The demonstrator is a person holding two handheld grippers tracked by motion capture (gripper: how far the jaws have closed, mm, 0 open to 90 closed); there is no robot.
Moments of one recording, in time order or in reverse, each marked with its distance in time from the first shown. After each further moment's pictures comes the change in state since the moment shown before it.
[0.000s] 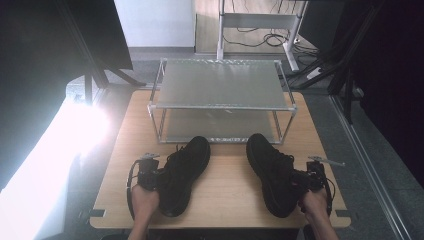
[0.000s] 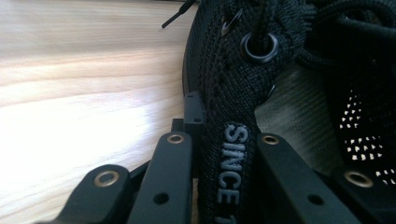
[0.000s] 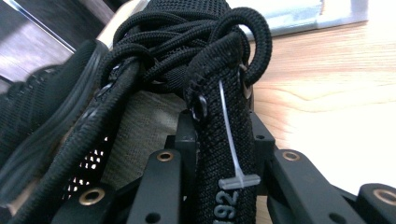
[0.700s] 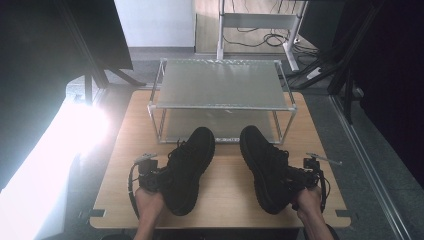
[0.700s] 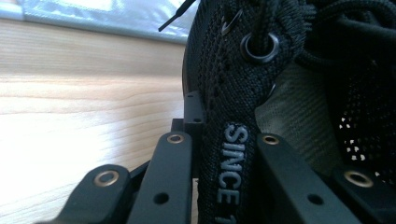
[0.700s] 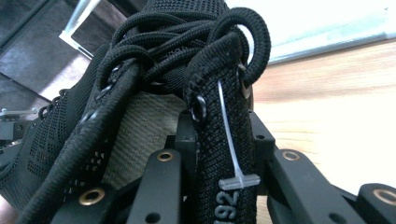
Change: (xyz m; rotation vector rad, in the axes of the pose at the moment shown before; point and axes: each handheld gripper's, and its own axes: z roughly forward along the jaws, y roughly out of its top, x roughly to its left) left arm -0.023 0.001 -0.019 -0.148 -0.103 -0.085; right arm 0.027 0.007 0.004 -0.067 0.121 0.091
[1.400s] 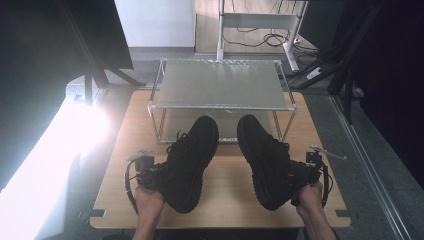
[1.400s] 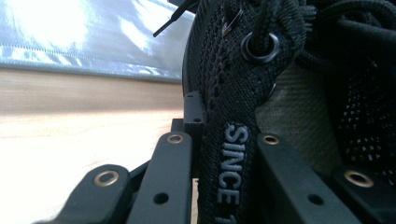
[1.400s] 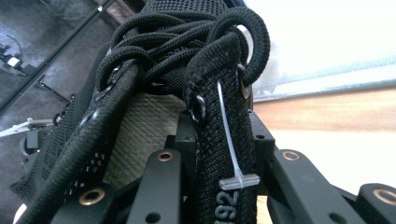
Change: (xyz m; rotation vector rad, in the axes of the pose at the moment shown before) left arm -0.023 0.017 -0.021 -0.102 -0.107 -0.014; right arm 0.032 0.020 -0.009 -0.057 0.095 -0.008
